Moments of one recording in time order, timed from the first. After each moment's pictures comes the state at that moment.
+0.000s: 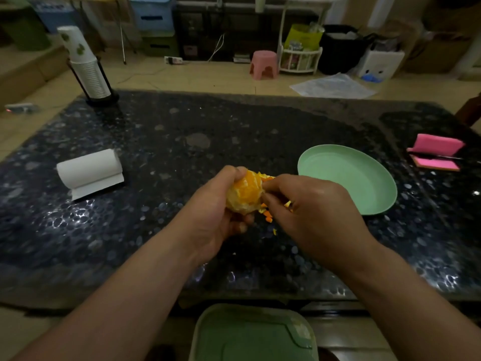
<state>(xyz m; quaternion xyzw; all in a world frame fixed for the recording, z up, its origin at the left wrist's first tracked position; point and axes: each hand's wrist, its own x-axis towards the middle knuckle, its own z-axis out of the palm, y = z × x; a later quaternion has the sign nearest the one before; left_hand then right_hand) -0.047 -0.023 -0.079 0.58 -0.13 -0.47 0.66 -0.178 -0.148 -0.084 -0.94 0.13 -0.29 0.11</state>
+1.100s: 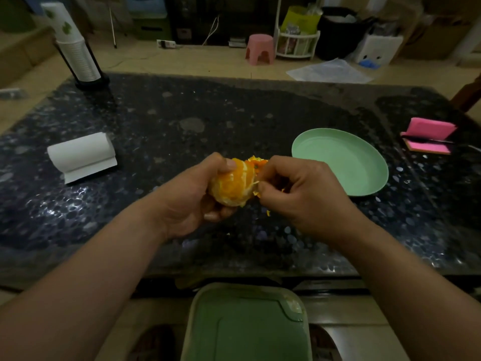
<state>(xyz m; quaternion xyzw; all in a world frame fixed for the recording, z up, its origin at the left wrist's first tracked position) -0.029 -0.004 -0.082 0.59 -0.21 -0.52 0.58 -0.185 -0.149 -0.080 -0.90 0.13 -0.22 0.37</state>
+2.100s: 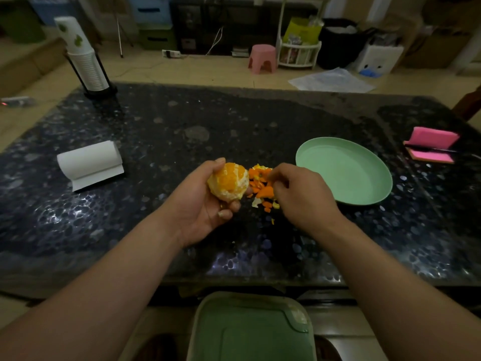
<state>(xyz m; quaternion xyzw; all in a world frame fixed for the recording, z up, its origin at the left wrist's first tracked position) -0.019 -0.013 -0.099 0.53 -0.09 -0.53 0.66 -0.150 -0.173 -0.116 -0.90 0.33 -0.15 0.23</state>
